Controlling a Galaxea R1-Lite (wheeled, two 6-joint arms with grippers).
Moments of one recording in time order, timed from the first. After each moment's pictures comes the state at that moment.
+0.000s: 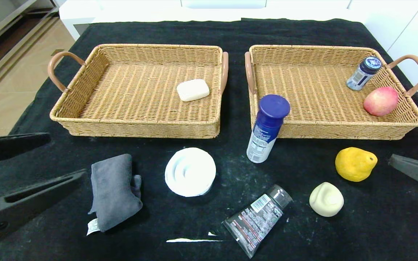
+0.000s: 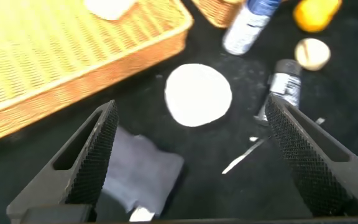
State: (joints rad) left arm -0.34 0.92 -0.78 -0.04 -0.27 0.14; right arm 0.24 1.02 -0.74 -0.13 0.28 -0.12
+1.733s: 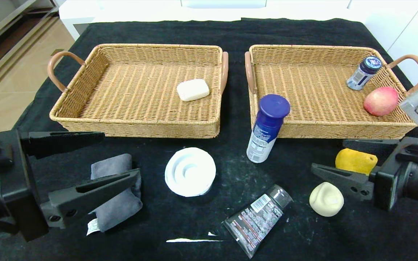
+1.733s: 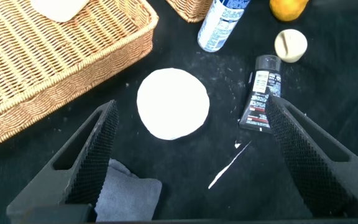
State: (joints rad) left arm -0.46 1.06 -0.81 -0.10 -0.25 0.15; right arm 0.52 1.29 -0.78 -0.24 0.09 -0.08
